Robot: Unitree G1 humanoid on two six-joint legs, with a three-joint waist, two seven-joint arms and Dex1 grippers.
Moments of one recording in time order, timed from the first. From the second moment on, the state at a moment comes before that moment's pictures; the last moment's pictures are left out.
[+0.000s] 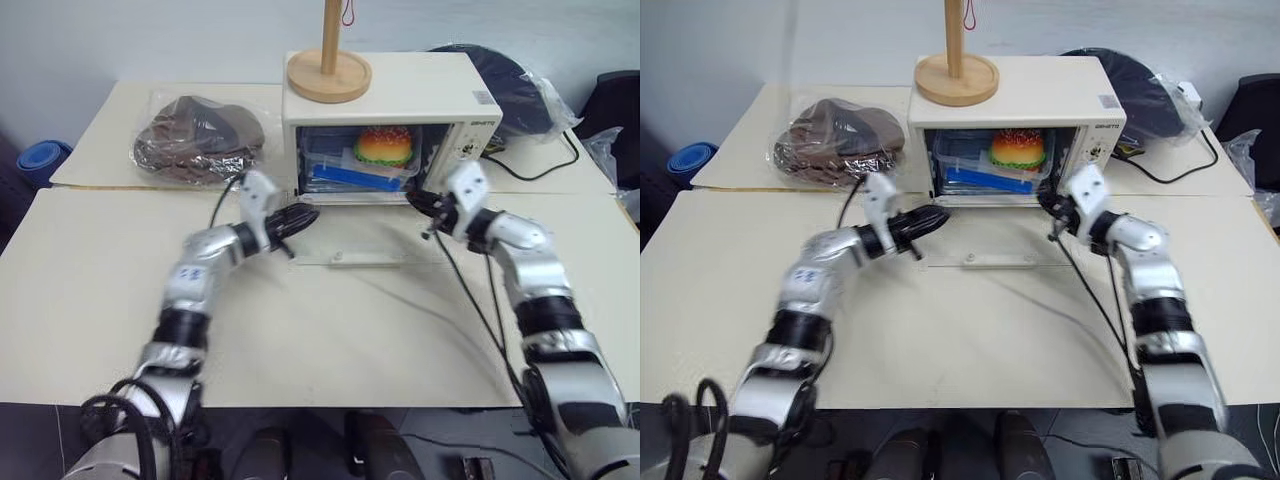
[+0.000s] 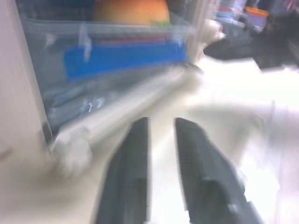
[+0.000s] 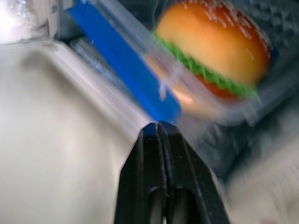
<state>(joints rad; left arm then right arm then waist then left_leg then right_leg) -0.63 0.41 0.01 0.20 -0.35 0.34 -0.82 -0.70 -0.59 -0.04 0.50 0.18 -0.03 0.87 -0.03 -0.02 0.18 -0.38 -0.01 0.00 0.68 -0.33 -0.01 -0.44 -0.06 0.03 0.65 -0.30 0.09</state>
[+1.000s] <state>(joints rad) -0.27 0.66 0.39 -0.11 -0.73 0.41 -1.04 -0.65 -0.48 -0.21 0.71 0.41 -0.36 1.14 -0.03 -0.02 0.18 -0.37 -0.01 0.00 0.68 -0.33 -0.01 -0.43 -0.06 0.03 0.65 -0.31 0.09</state>
